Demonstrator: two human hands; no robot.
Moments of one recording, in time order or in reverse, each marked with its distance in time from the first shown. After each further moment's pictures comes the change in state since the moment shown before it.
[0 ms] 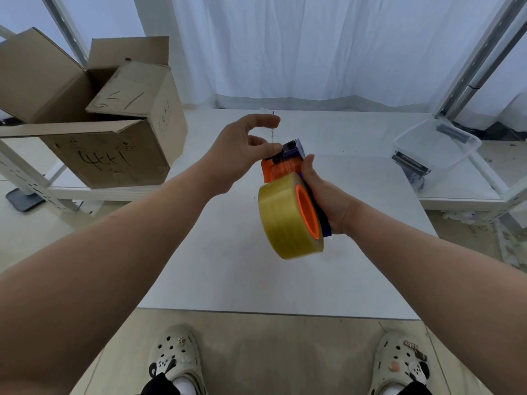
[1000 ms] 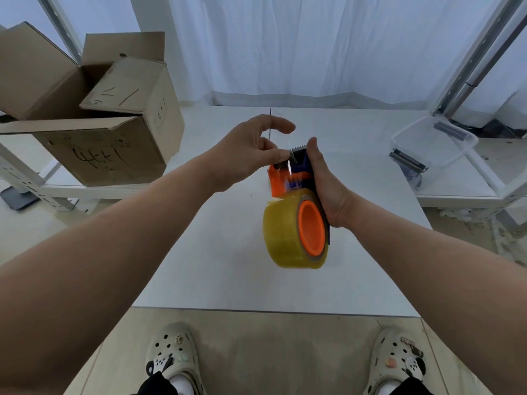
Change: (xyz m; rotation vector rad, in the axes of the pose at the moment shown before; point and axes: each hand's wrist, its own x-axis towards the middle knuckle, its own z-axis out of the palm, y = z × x) left_hand -0.005 0.012 0.005 0.082 -0.214 0.033; right_hand -0.001 -0.008 -0.001 0.001 0.038 -0.231
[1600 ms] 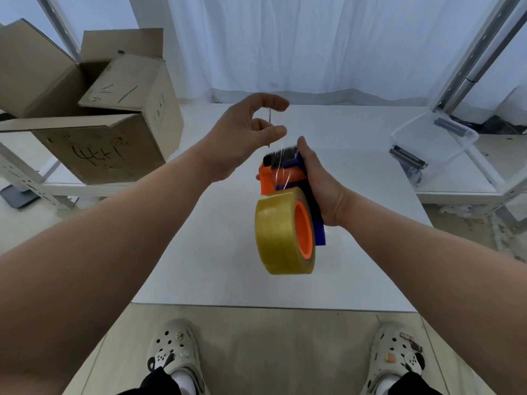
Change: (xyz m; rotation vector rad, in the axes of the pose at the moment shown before) left_hand 0.006 0.003 -0.005 -0.114 0.132 0.056; right_hand -0.003 -0.003 0.012 -0.005 0.019 0.100
